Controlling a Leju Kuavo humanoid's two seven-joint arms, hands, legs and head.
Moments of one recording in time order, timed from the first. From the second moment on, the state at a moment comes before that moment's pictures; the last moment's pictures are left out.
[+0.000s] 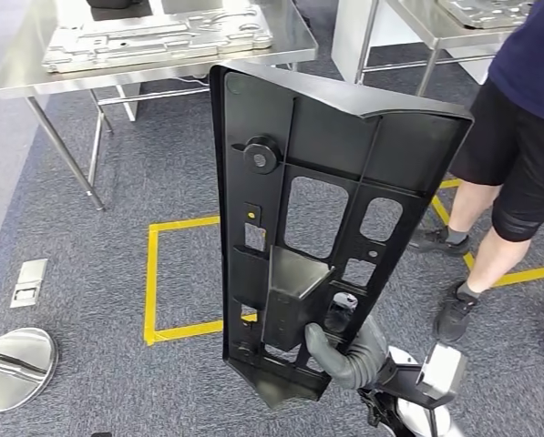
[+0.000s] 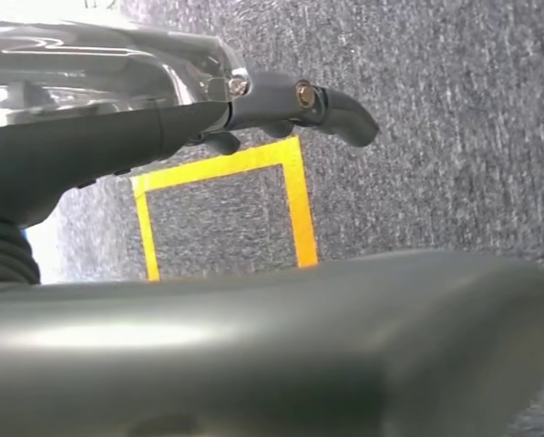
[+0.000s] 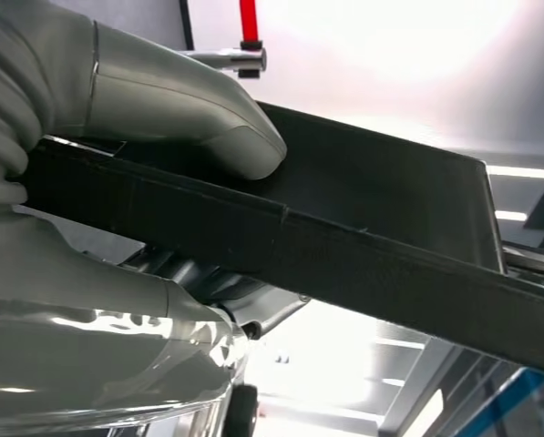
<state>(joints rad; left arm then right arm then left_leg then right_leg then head) -0.10 -0.08 1.21 -0.21 -1.17 0.05 0.01 -0.07 -0.18 0.58 -1.84 -0.18 0.28 -0.53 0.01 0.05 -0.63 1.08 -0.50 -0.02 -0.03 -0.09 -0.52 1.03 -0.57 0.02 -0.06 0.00</state>
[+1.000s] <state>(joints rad) -0.10 -0.09 1.21 -0.21 -1.12 0.01 -0.07 -0.06 -0.18 0.55 -1.85 -0.17 0.25 -0.53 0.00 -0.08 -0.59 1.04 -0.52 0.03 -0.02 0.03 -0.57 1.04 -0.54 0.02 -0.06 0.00</state>
